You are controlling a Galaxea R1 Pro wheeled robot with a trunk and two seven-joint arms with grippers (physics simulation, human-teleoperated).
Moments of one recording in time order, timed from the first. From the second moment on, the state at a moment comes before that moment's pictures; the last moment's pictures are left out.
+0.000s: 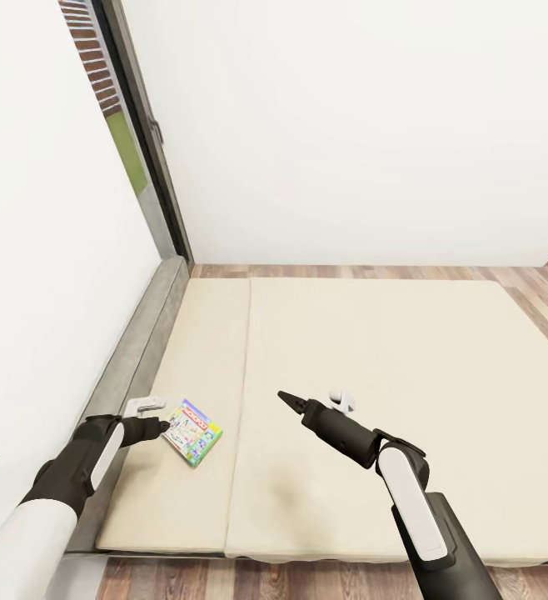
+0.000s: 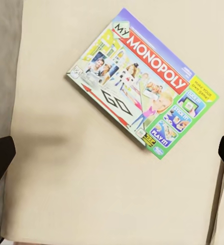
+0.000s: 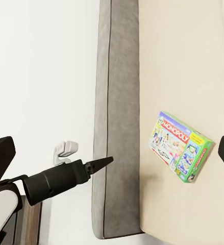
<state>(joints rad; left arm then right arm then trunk) -0.68 0.17 0.05 -0.83 0.11 0.70 -0.09 -0.37 0.07 0.12 -1.49 -0.87 0.71 0.12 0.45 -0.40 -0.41</state>
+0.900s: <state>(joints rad) -0.68 0.17 0.05 -0.83 0.11 0.70 -0.09 -0.37 0.07 0.12 -1.49 -0.87 0.71 0.12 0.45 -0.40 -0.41</state>
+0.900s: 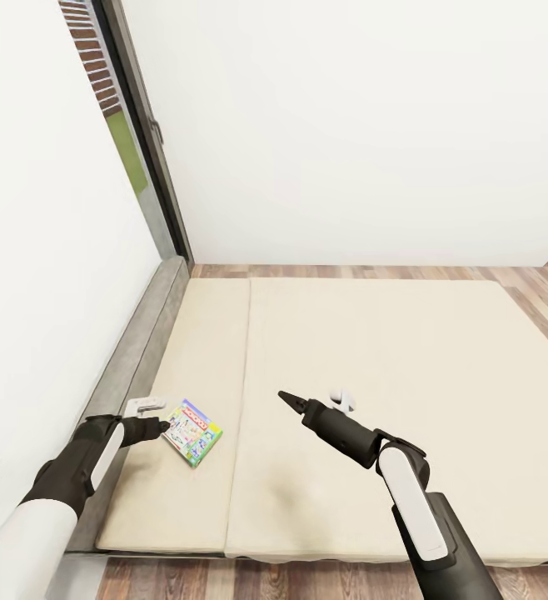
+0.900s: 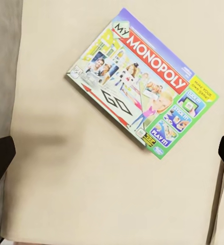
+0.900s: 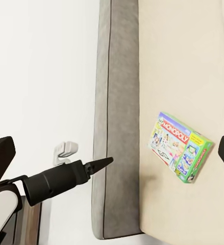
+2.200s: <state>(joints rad) -0.93 0.12 0.05 -0.60 0.11 0.65 -0.08 -0.37 0.07 0.12 -1.50 -0.87 0.72 0.12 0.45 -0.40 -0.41</state>
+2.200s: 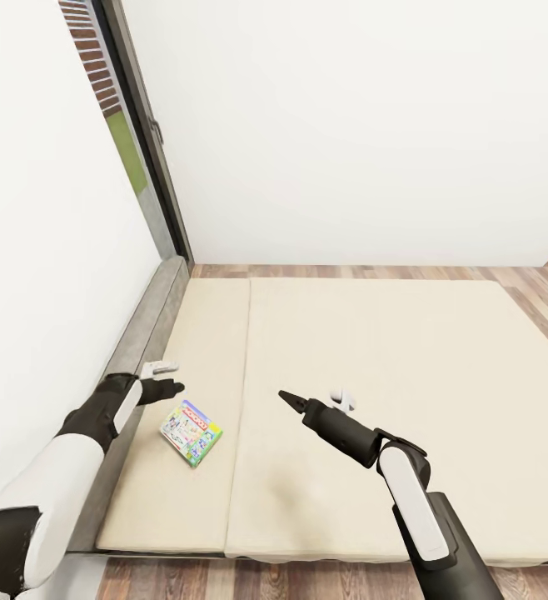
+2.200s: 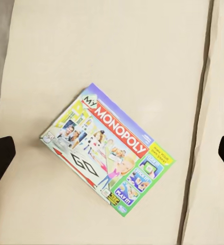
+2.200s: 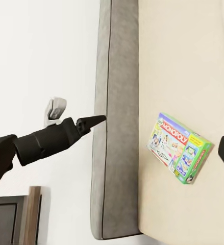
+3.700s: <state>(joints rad) -0.95 0.10 0.05 -0.51 0.11 0.52 -0.07 -0.30 0.05 0.03 -1.59 -0.87 0.84 0.51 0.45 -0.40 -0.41</state>
